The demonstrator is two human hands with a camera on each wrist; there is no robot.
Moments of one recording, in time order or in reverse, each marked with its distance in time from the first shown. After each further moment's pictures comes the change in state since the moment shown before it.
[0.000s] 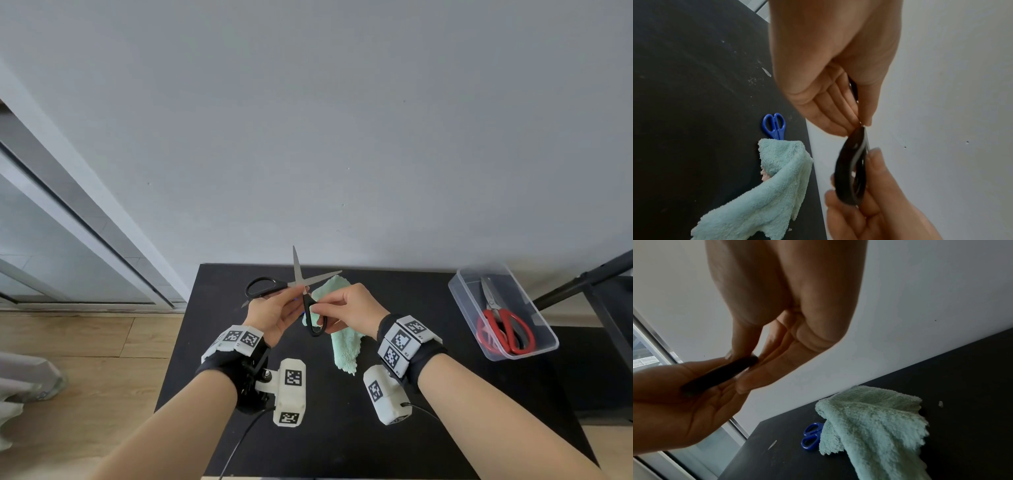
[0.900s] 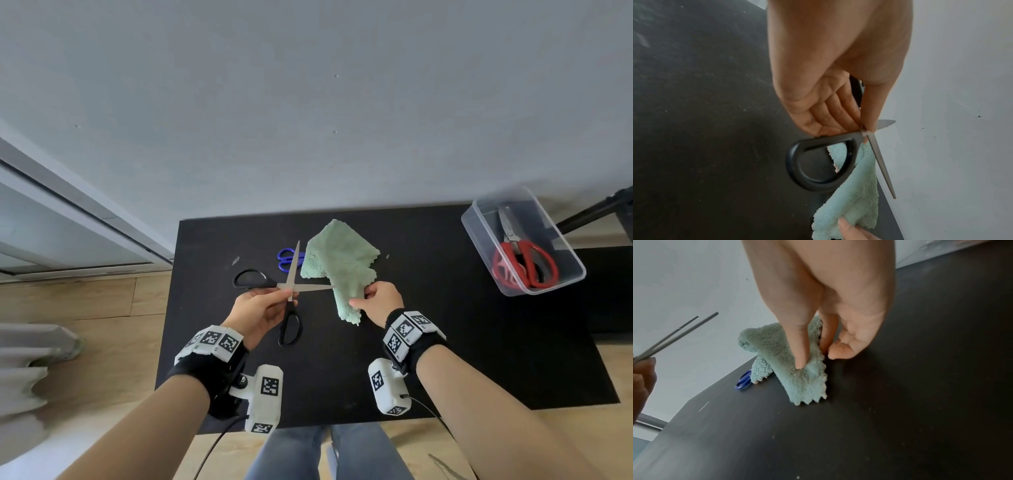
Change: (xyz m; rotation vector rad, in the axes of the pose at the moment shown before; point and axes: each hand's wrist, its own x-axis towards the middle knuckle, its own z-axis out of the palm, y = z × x) left_hand 0.011 -0.046 -0.060 0.238 0.036 -0.242; right_hand 0.011 0.134 0.003 -0.267 0.415 0.453
